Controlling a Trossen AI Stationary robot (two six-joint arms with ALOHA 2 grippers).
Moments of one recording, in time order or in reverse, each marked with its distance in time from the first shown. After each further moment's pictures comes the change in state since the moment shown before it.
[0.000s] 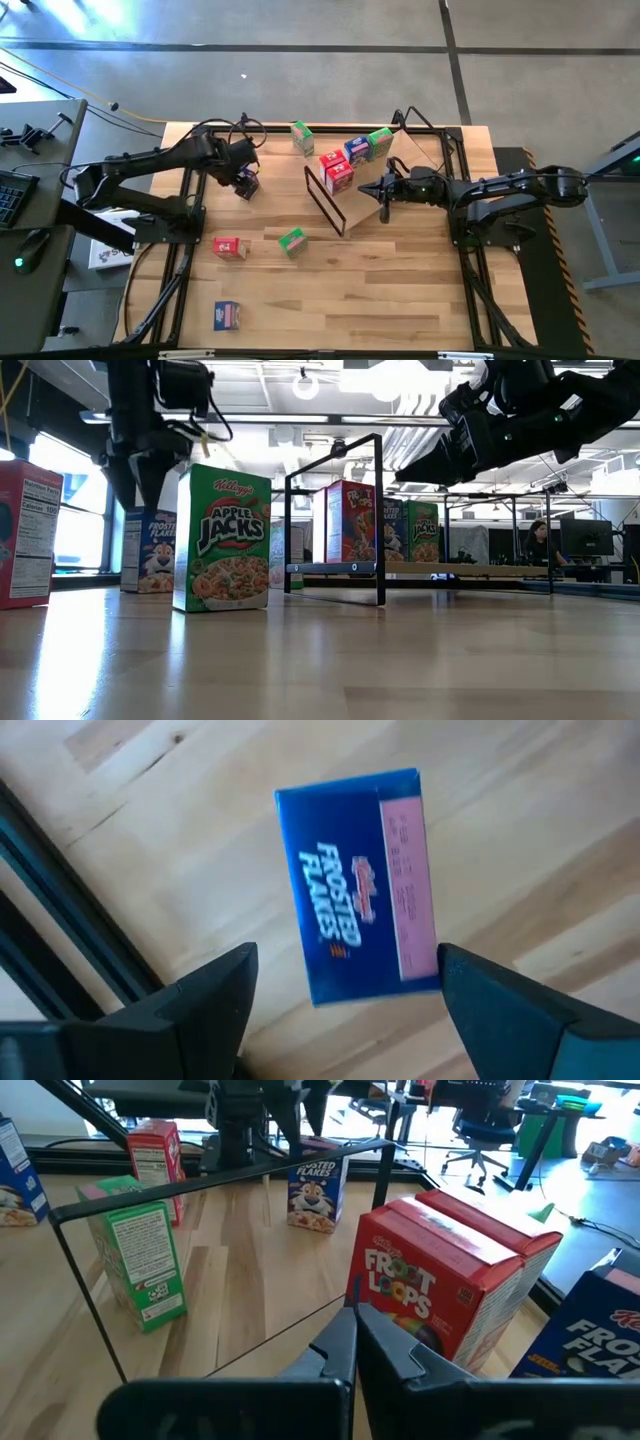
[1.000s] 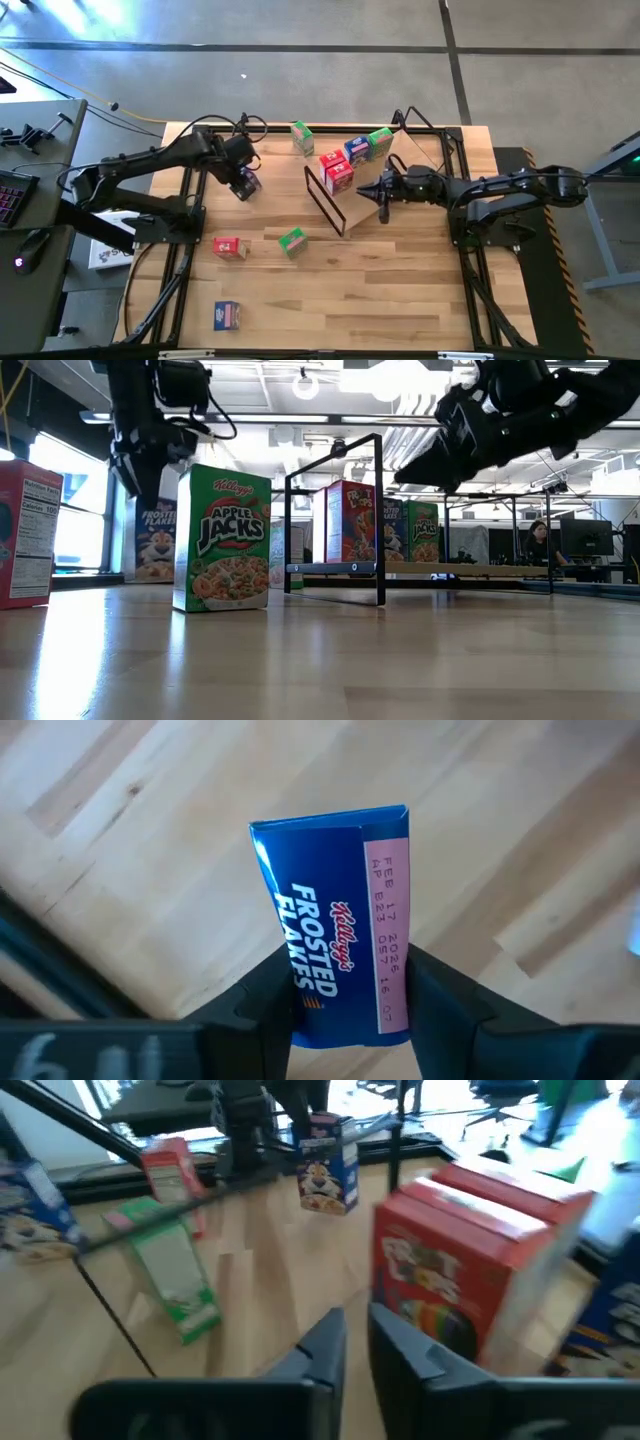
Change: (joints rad) left arm 0.032 -0.033 0.000 0.038 0.083 0.219; right arm 0.000 0.001 0.042 -0.080 -0.047 0.165
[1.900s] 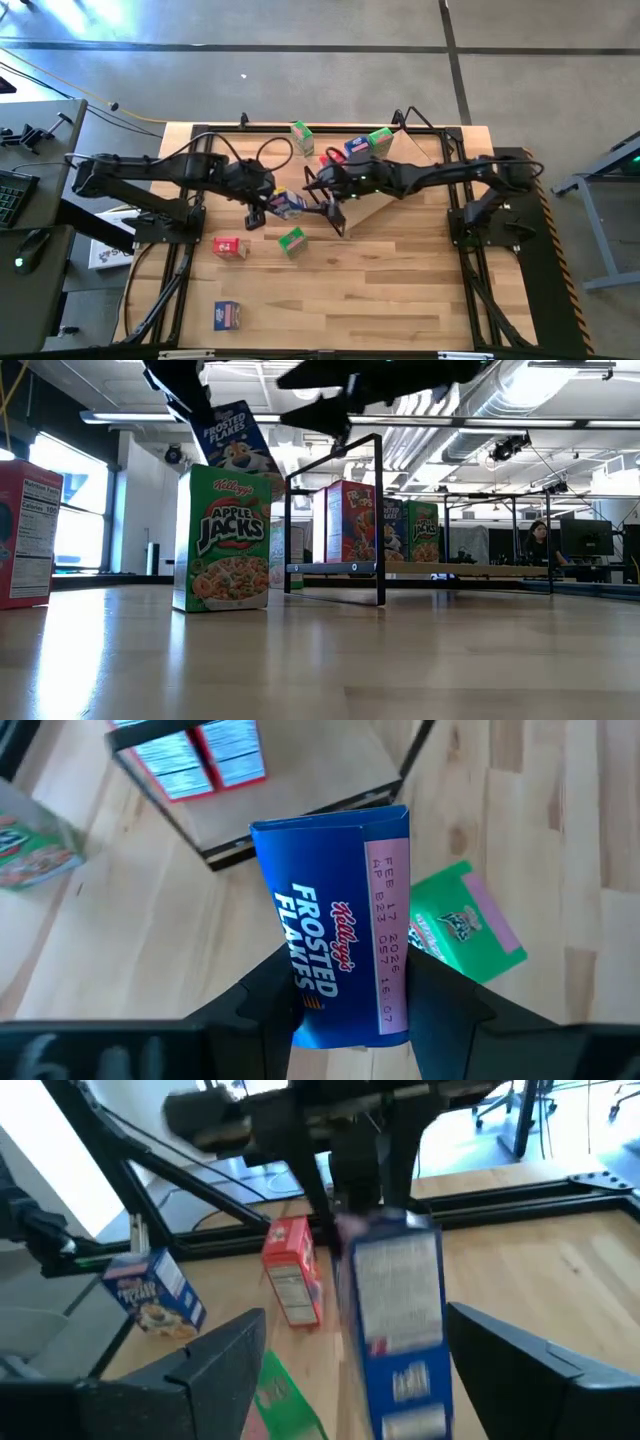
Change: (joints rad) left arm -0.451 0.020 0.174 0.262 -0.014 0.153; right arm 0.092 0.470 0.735 -0.287 -0.190 0.076
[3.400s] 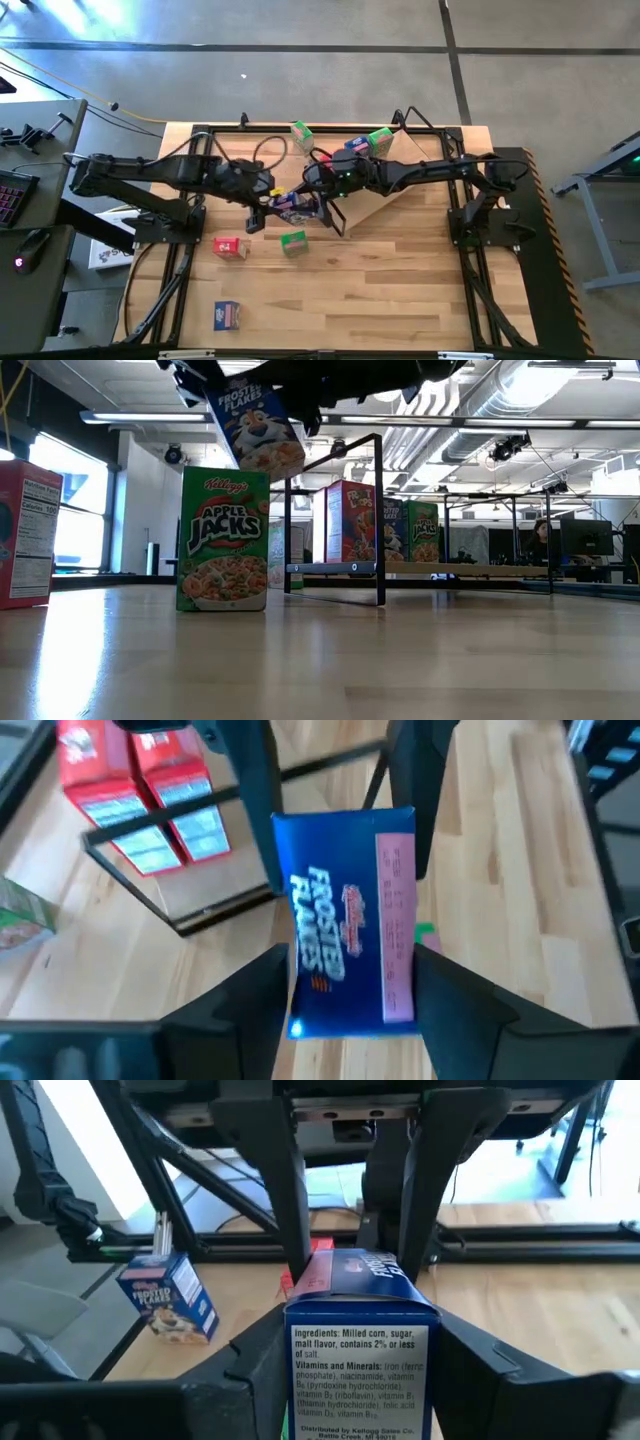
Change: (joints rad) left arm -0.035 -0.046 0.000 0.120 0.014 -0.006; right arm 0.000 0.113 0.150 -0.017 -0.108 -0.089
